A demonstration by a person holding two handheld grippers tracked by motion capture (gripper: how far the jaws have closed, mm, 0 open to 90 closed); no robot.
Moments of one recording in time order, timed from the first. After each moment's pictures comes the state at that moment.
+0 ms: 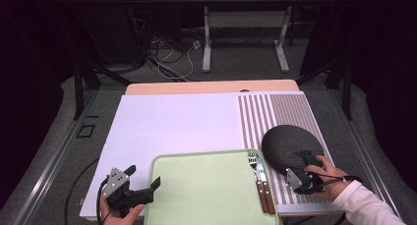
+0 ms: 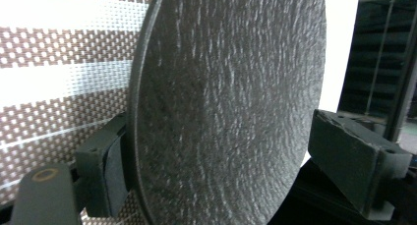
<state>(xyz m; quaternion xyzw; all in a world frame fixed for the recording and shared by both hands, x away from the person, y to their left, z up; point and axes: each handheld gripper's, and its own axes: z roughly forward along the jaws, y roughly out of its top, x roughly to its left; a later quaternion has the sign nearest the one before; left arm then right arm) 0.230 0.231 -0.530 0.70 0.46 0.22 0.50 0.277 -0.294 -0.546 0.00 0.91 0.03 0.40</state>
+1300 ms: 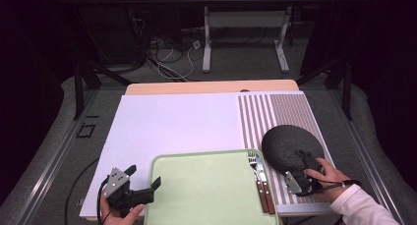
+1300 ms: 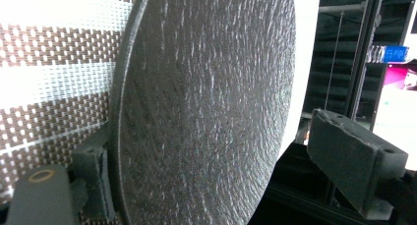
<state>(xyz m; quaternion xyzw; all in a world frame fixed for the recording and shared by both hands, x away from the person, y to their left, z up) 0.230 0.230 -0.530 0.70 0.46 0.22 0.50 0.272 -0.294 -0.555 -0.02 0.89 0.02 0.46</state>
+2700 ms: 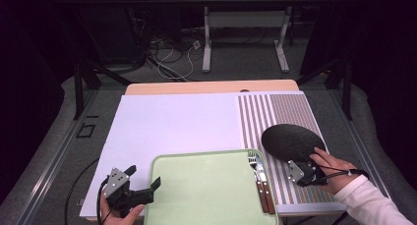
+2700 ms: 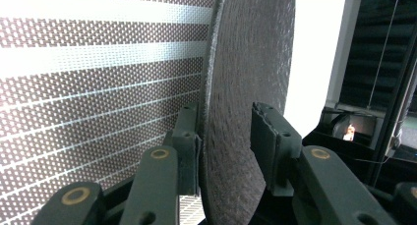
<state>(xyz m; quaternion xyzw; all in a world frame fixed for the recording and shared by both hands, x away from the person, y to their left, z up) 0.230 0.231 -0.530 0.70 0.46 0.22 0.50 0.284 -0.292 -0.512 0.01 0.92 0.00 0.38</state>
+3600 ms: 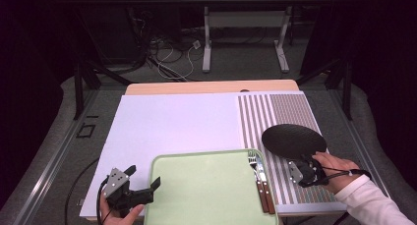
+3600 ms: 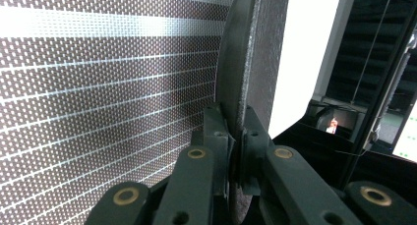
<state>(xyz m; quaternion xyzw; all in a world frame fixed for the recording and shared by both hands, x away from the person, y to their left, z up) 0.230 0.231 -0.531 0.70 0.46 0.22 0.50 0.283 -0.294 -0.510 -0.02 0.91 -0.04 0.40</state>
